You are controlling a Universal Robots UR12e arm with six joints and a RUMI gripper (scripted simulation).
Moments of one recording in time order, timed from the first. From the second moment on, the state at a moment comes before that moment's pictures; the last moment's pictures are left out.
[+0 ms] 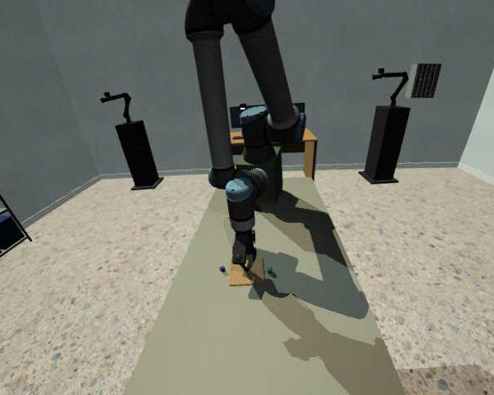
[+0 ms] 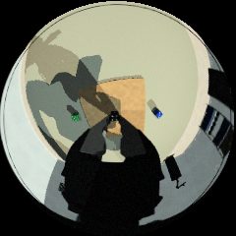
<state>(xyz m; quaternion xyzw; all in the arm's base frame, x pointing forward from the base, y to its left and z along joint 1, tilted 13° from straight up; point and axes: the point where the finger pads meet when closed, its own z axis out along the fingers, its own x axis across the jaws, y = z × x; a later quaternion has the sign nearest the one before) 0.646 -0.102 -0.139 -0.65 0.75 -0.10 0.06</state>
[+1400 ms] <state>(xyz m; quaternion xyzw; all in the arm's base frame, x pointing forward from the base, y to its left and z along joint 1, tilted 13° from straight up) 0.642 -0.101 -0.124 -0.65 0.75 -0.10 0.06</state>
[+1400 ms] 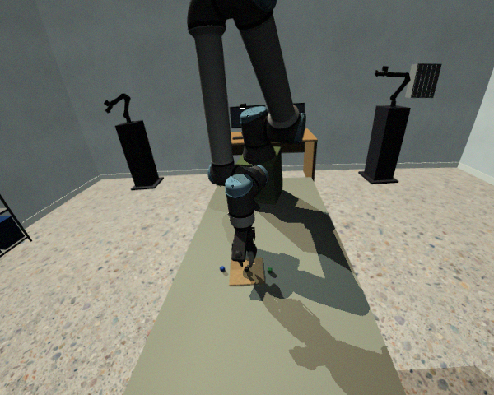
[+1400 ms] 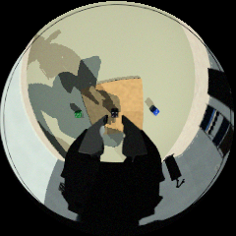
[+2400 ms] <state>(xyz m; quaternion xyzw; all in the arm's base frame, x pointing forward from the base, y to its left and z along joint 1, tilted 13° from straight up) 0.626 -0.095 -0.051 -0.65 0.75 -0.10 0.06</state>
